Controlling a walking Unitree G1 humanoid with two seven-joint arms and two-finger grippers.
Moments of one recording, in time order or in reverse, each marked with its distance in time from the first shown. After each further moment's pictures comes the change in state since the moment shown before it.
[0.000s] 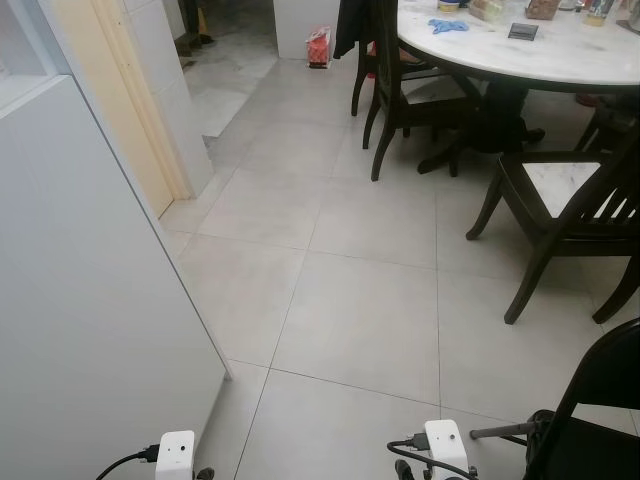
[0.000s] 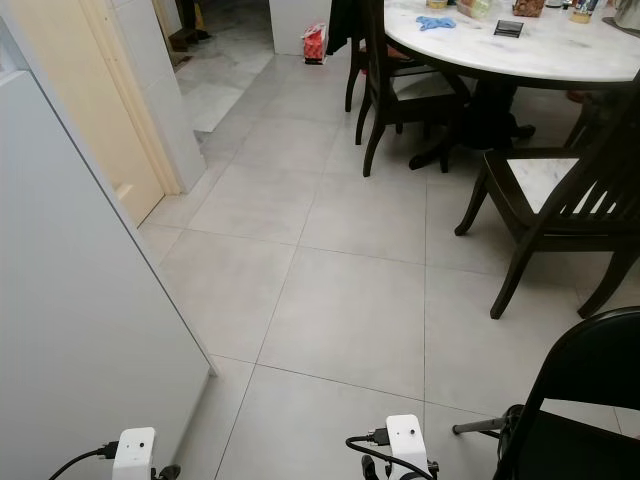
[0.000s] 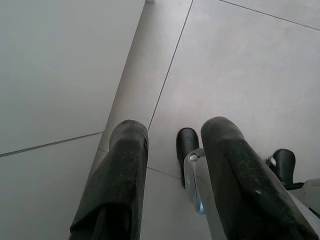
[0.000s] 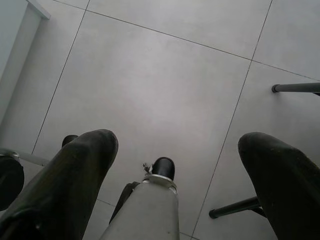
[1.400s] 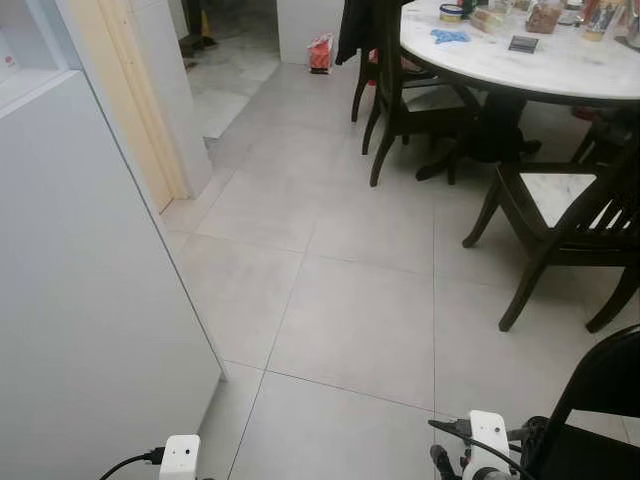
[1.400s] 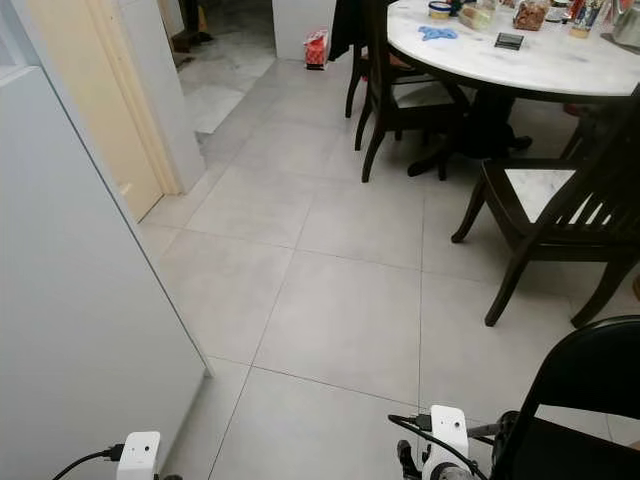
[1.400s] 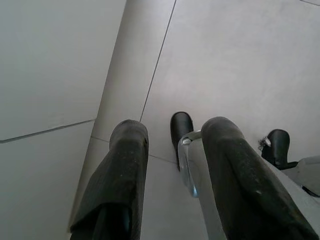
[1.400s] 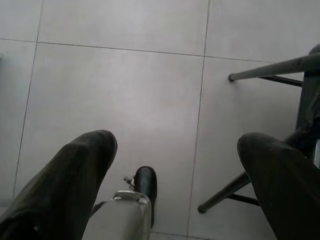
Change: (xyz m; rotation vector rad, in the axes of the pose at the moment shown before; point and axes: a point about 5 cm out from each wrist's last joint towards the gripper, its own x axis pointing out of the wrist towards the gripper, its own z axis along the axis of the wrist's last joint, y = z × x) left arm 0.001 -0.002 -0.003 0.045 0.076 -0.018; right arm -0.006 -0.046 0.011 0.212 -0.013 -0.118
